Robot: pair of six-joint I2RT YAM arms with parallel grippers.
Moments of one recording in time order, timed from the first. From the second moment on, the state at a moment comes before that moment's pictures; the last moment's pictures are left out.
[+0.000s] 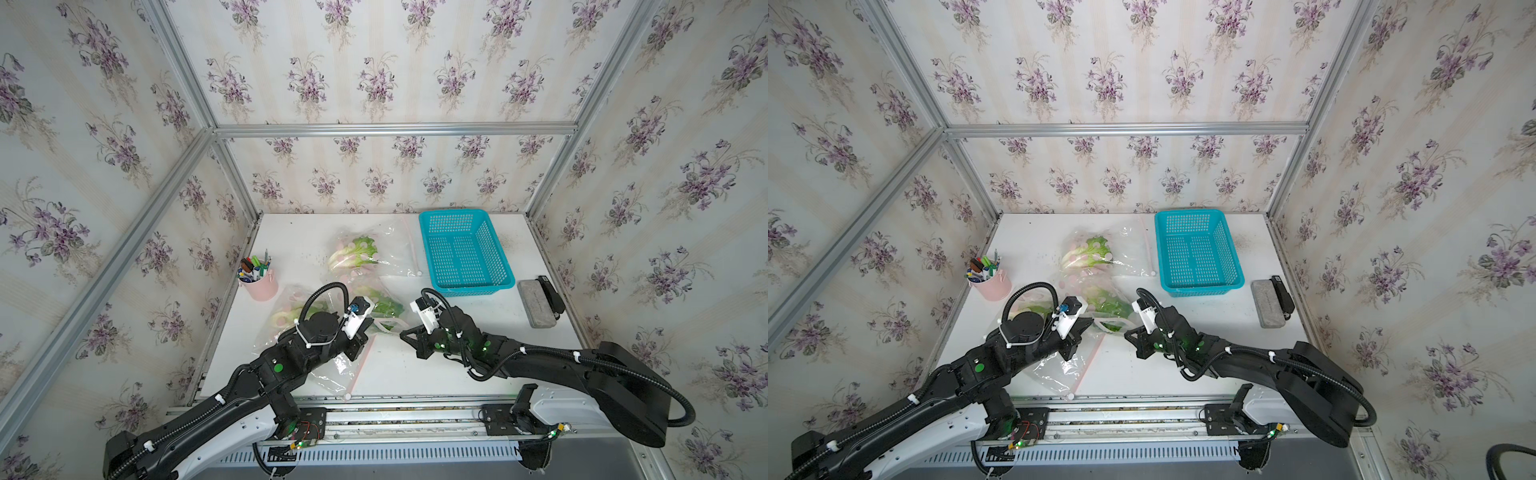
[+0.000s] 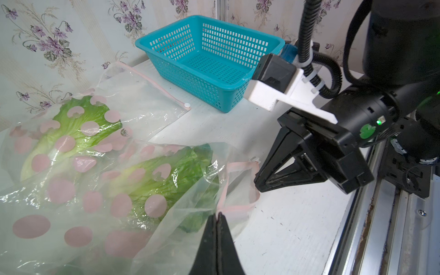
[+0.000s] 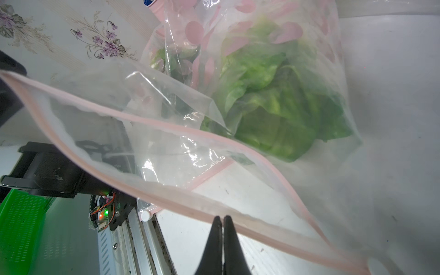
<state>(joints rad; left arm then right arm) -0.86 0.69 0.54 -0.29 -0.06 0.01 0.93 1.30 0.43 0.34 -0.25 0.53</state>
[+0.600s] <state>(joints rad) -0.91 0.67 0.52 -0.29 -0.06 0.01 0.95 1.51 0.45 0.59 -0.21 0.63</state>
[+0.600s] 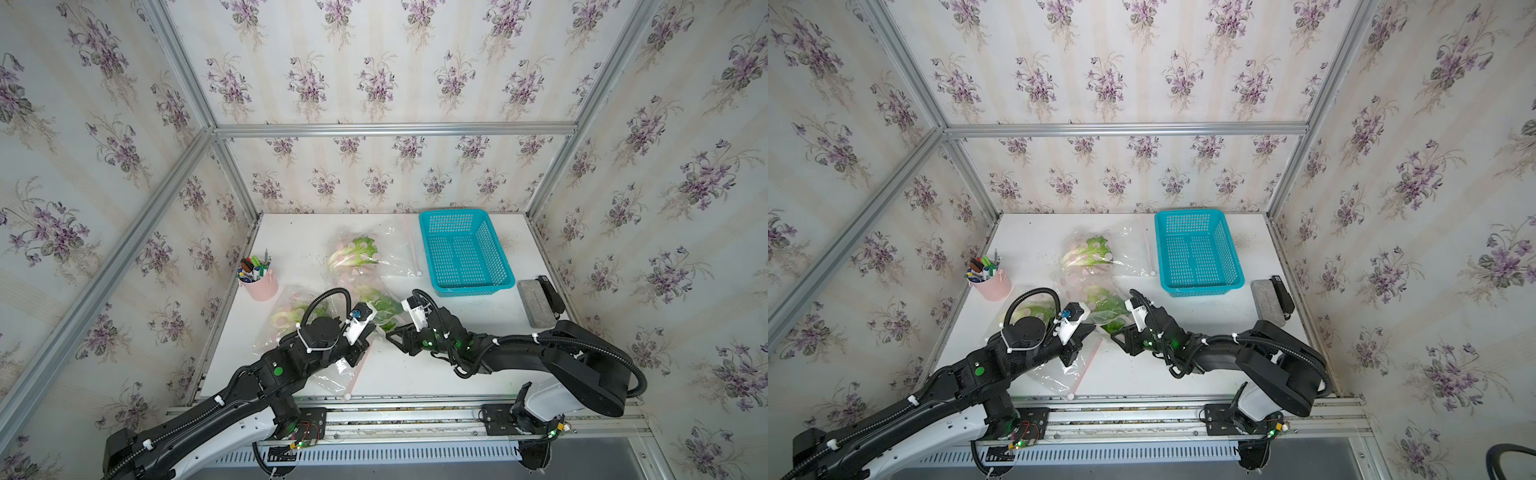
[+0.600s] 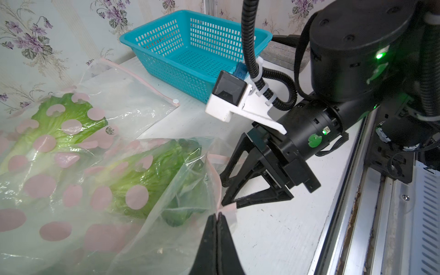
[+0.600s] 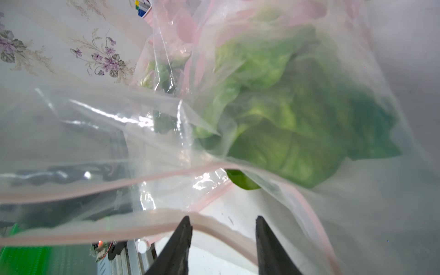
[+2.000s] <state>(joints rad) -0.96 0.72 0.50 -0.27 -0.10 0.00 0.99 1.81 0.47 1.14 -0.03 0.62</state>
